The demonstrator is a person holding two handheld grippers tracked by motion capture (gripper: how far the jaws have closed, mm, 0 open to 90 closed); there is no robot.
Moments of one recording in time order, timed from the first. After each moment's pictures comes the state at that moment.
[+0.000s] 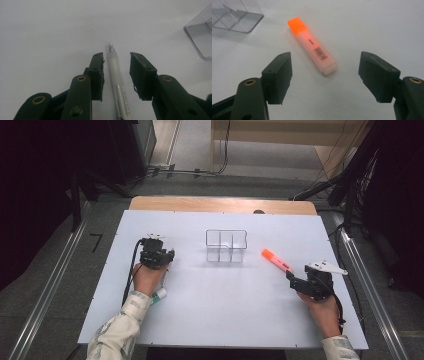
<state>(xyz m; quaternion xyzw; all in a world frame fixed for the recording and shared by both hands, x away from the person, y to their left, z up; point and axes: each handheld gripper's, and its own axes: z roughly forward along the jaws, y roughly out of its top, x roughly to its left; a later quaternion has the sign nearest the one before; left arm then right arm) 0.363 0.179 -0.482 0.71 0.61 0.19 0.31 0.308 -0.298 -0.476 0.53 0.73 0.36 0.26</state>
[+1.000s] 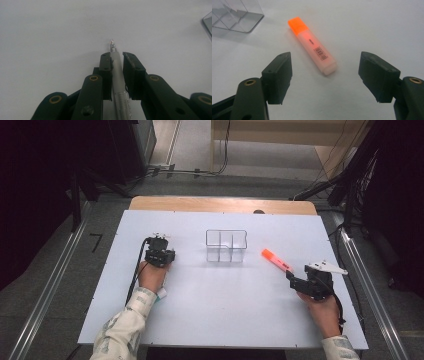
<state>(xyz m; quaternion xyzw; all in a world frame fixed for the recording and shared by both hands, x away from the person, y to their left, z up) 0.376 0.169 -0.493 0.71 0.61 0.20 0.28 0.308 -0.298 -0.476 0.53 0.73 0.36 0.25</state>
